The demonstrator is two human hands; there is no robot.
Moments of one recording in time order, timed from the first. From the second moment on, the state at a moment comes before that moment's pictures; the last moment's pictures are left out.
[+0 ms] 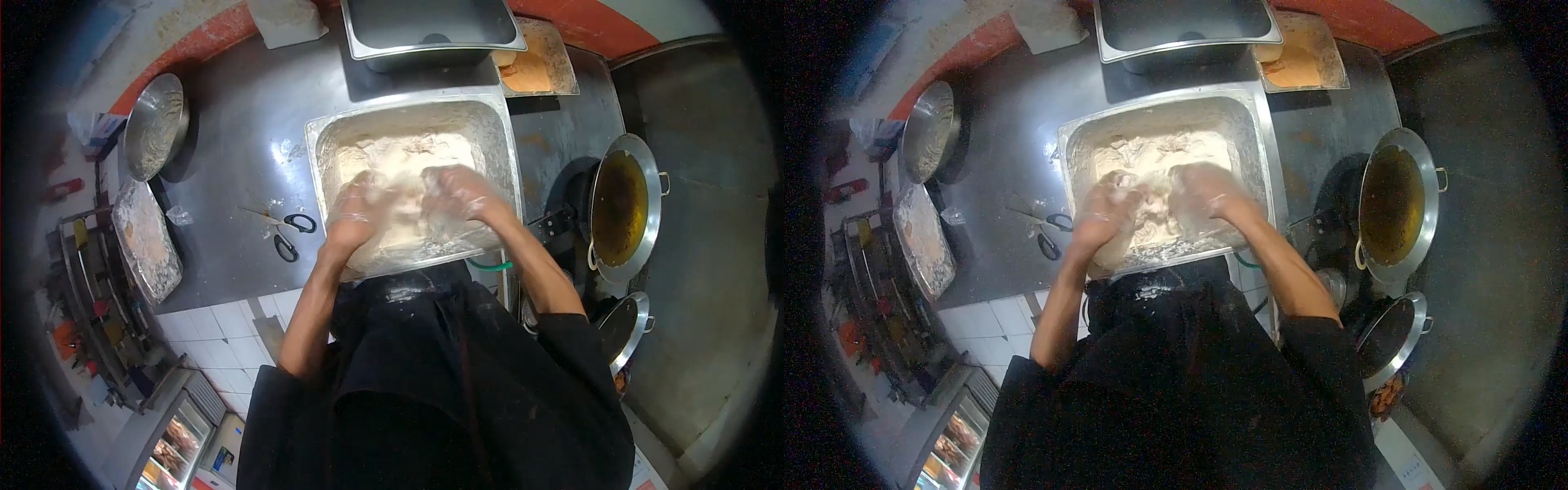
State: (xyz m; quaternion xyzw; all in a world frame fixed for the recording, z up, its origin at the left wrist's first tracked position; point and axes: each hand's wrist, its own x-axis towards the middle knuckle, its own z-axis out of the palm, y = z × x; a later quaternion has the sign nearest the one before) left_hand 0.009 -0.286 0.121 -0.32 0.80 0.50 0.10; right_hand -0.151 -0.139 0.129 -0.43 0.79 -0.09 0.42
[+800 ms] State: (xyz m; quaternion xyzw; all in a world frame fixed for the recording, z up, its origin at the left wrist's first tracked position) left_hand -0.033 -0.289 0.079 -0.49 0.64 0.59 -0.02; right_hand -0.163 -0.157 0.071 -0.31 0.90 -0.16 0.27
